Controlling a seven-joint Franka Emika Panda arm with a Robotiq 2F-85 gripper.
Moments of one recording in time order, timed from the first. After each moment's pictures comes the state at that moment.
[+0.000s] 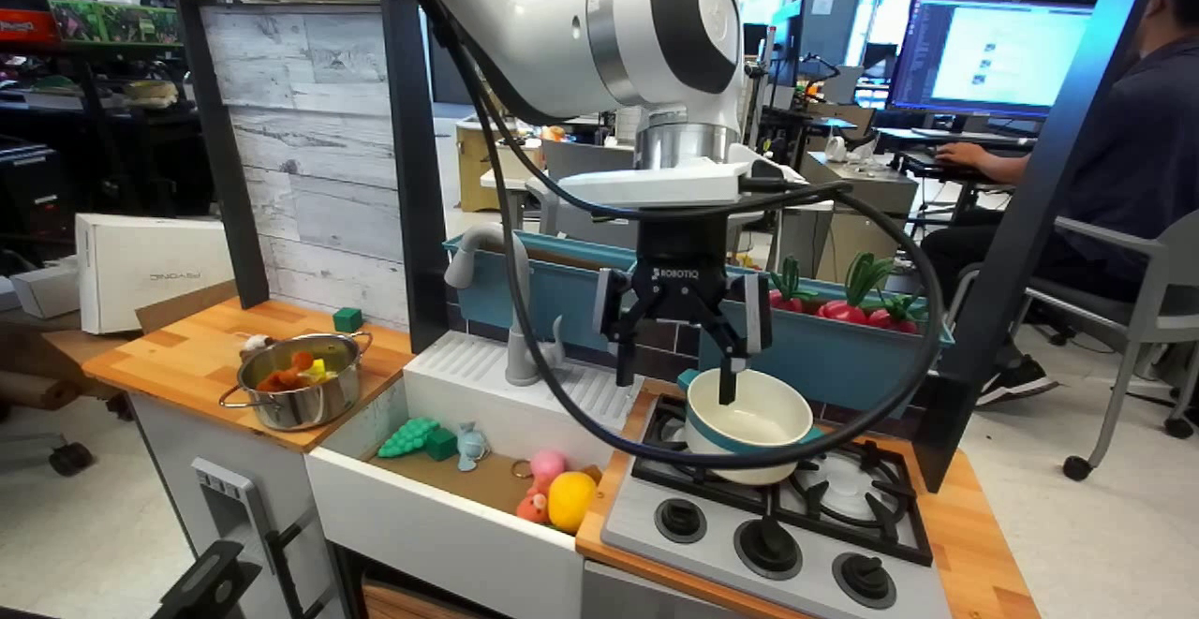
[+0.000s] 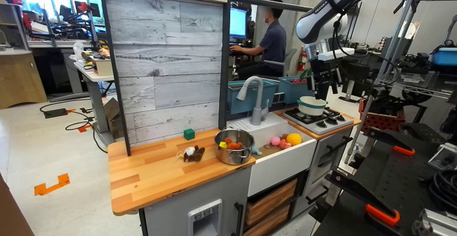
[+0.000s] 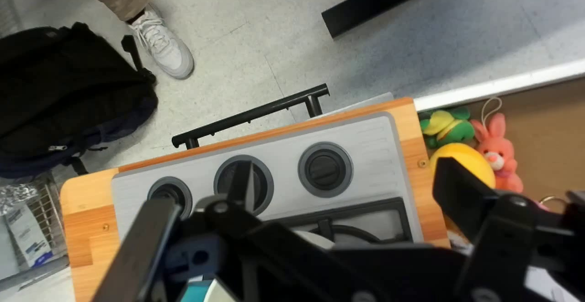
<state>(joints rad) -0.31 1.11 -0.22 -1.07 -0.08 1.81 -0.02</state>
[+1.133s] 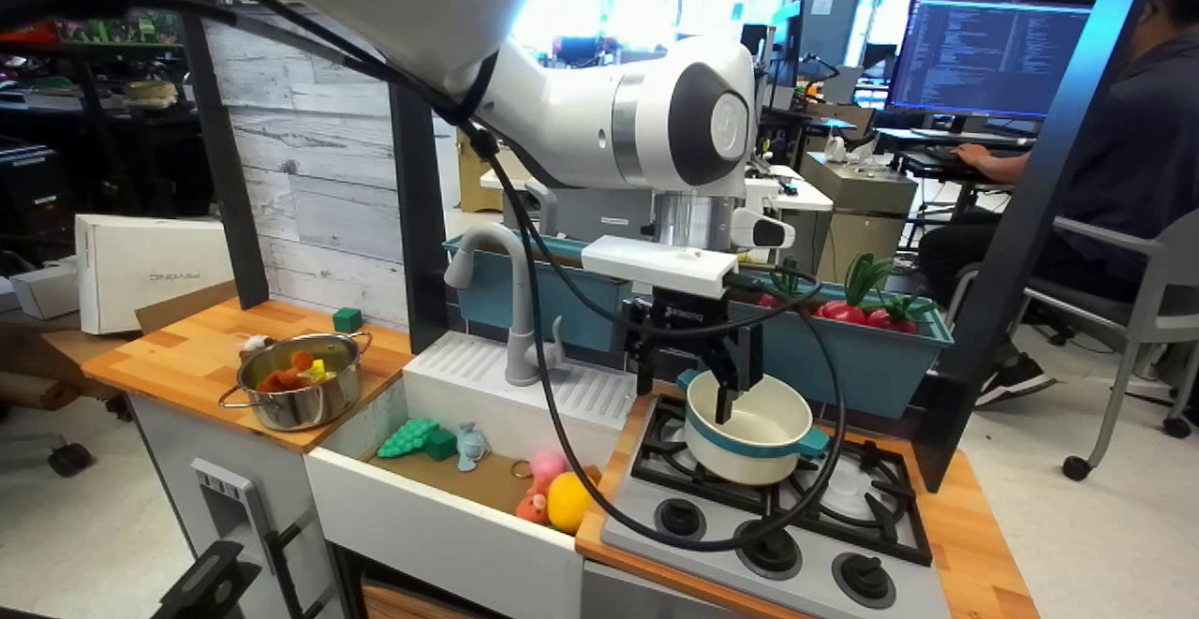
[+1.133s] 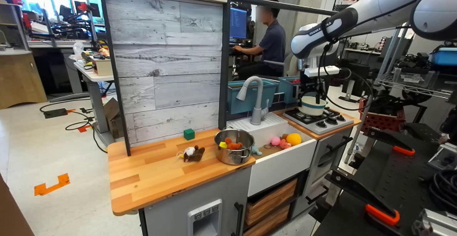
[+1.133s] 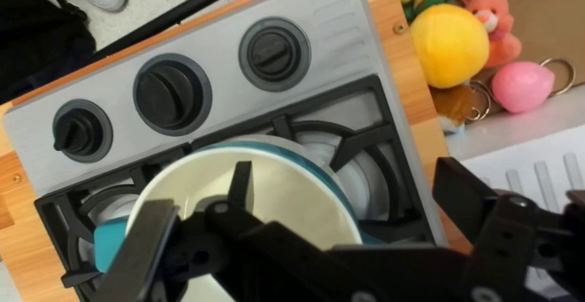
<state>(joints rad) -0.41 1.49 -0.15 -0.52 -0.02 1.84 0.10</state>
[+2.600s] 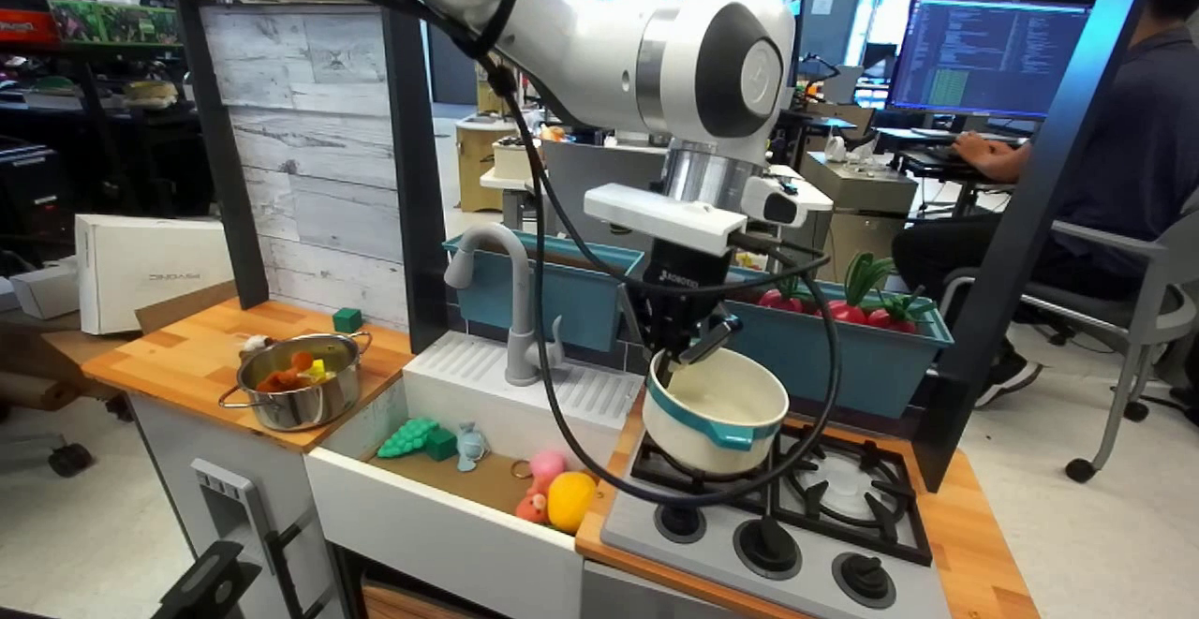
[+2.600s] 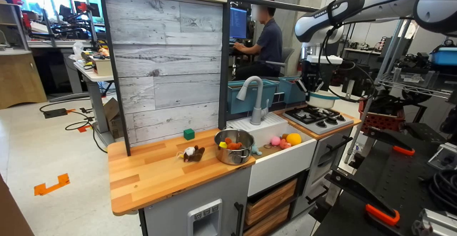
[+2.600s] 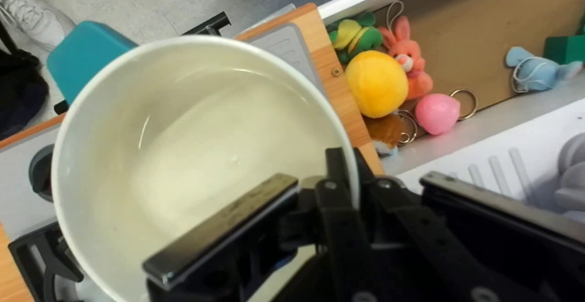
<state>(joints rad) -0.45 1.46 -0.07 -0.46 0.04 1.65 0.08</state>
